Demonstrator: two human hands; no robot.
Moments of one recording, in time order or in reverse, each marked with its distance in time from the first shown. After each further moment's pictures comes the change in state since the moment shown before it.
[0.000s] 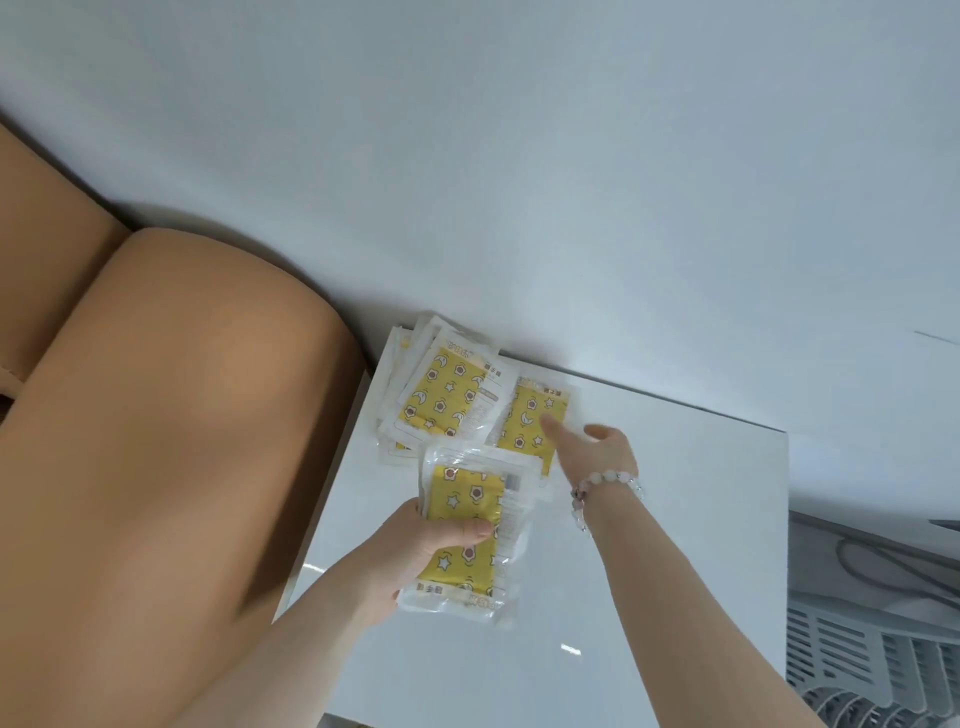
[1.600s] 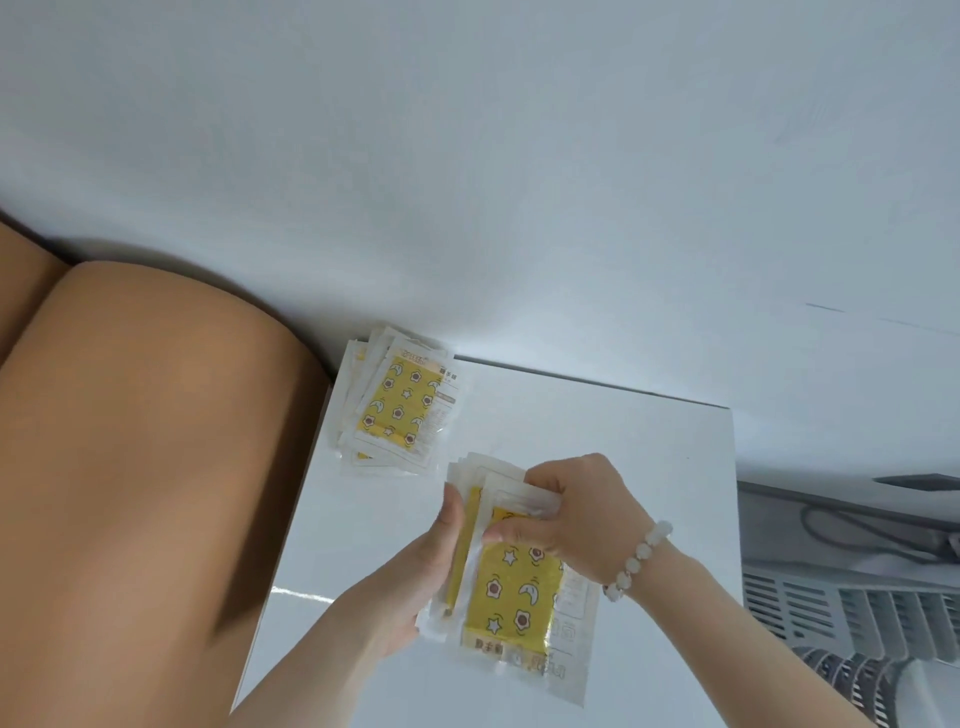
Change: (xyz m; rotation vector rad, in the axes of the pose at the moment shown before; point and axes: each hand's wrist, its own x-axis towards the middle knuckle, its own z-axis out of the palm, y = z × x) left_hand -0.019 0.010 0.041 0.129 -0.129 0.037; right_hand -0.041 0.023 -0.053 -0.439 -0.375 -0.698
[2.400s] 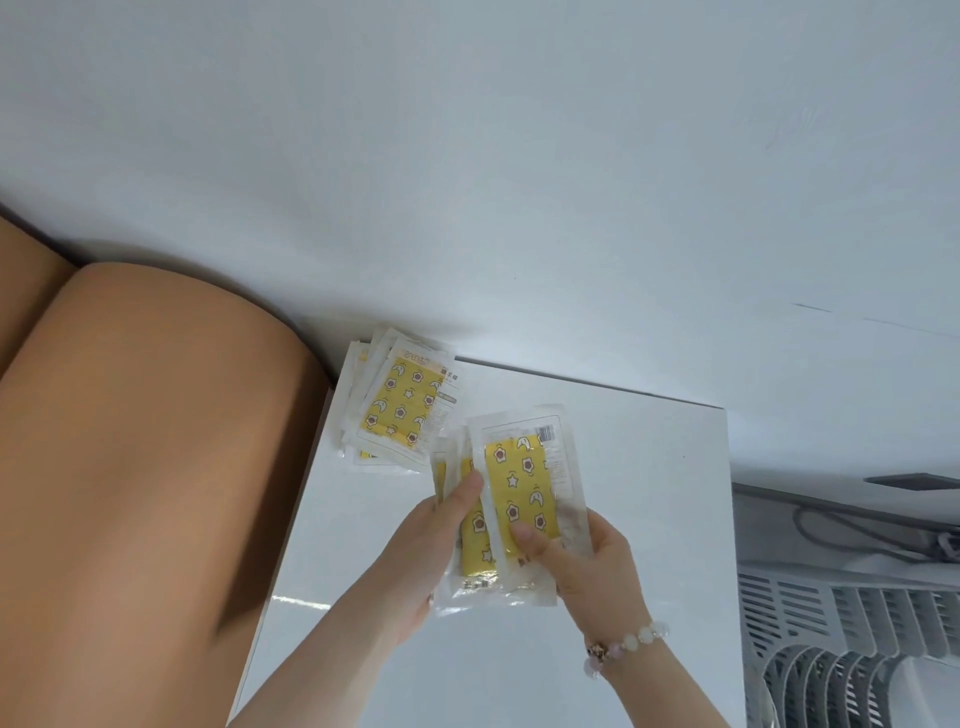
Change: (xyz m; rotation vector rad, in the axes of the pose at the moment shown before) left_hand -0.005 0.015 0.006 -0.238 0.156 -0.016; right_hand -0.038 0.006 0.045 0.858 0.315 0.340
